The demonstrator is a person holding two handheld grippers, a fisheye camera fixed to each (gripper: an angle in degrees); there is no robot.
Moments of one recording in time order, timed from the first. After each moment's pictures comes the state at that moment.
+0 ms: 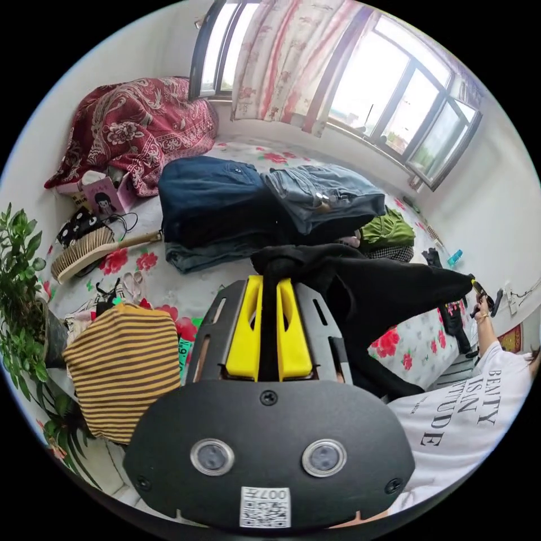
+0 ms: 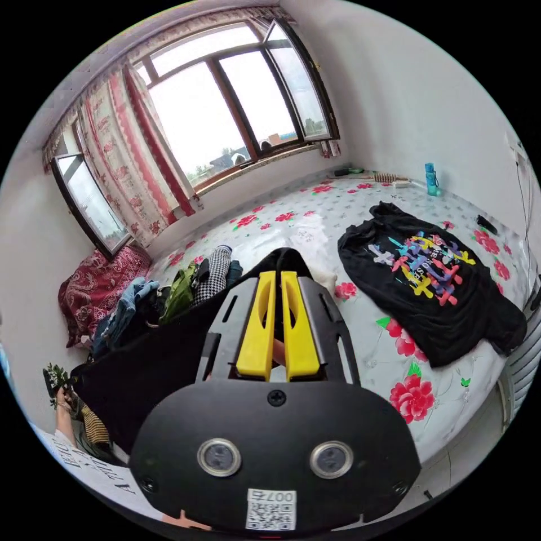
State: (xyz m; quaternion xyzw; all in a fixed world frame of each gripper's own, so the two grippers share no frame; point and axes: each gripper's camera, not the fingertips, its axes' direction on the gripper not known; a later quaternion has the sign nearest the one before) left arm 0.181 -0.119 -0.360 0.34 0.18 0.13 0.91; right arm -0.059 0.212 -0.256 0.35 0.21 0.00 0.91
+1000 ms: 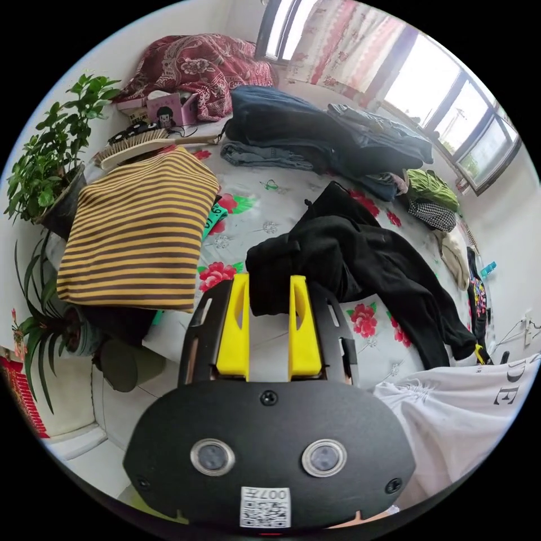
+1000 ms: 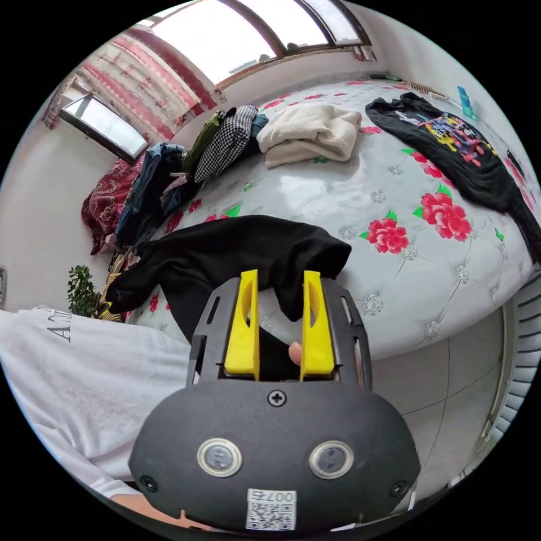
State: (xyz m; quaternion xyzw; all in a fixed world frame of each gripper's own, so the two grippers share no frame) left arm 0.098 0.098 -0.175 0.28 0.13 0.03 0.95; right arm -0.037 0.423 -0.094 0.09 0.16 0.01 0.98
